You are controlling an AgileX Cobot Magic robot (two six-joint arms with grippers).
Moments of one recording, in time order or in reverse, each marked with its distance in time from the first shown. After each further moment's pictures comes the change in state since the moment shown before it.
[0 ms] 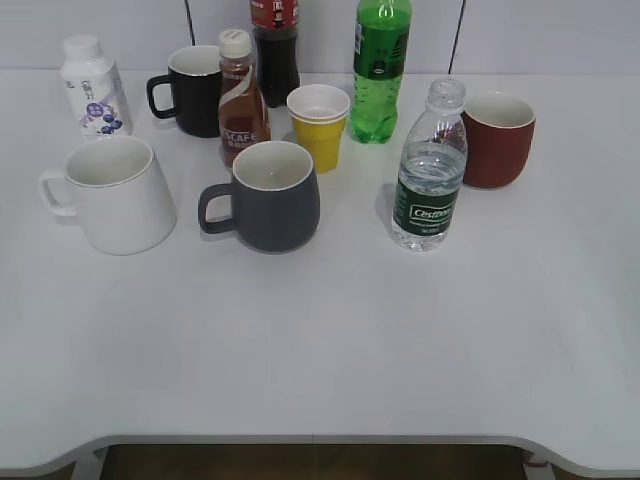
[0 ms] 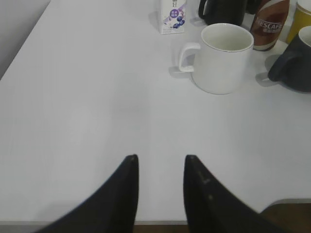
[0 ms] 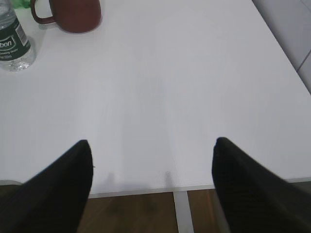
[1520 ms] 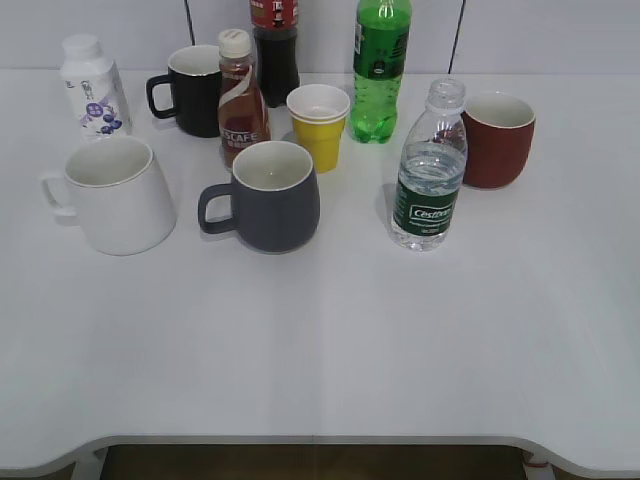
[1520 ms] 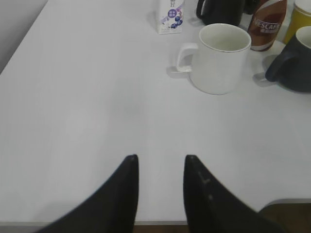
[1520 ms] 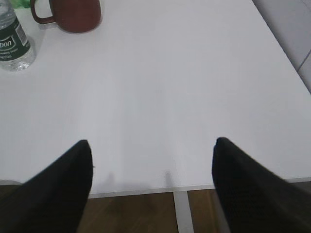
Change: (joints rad) left arm 0.000 0.000 0.000 -0.010 -0.001 0.000; right arm 0.000 0.000 0.000 0.000 0.001 0.000
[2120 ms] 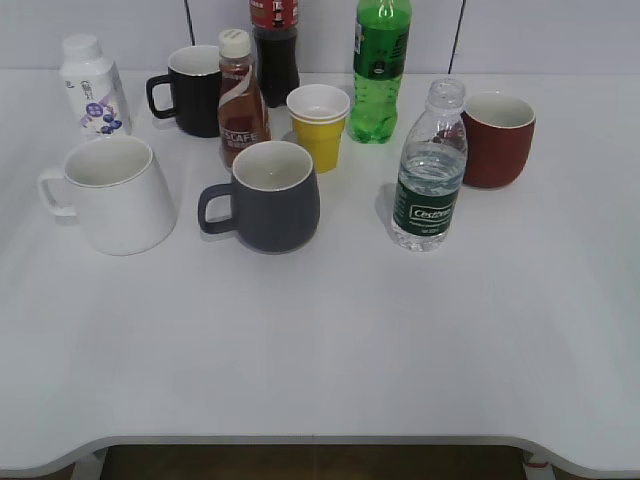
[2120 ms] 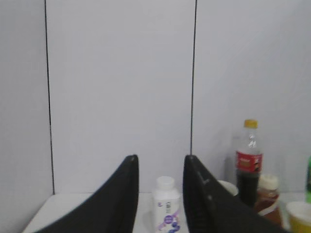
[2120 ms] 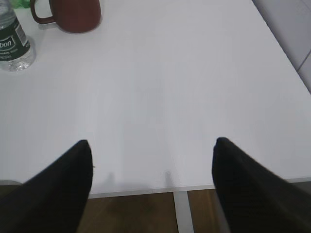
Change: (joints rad) left arm 0.000 0.146 0.133 0.007 -0.970 0.000; right arm 0.000 0.000 0.000 0.000 -0.001 0.000
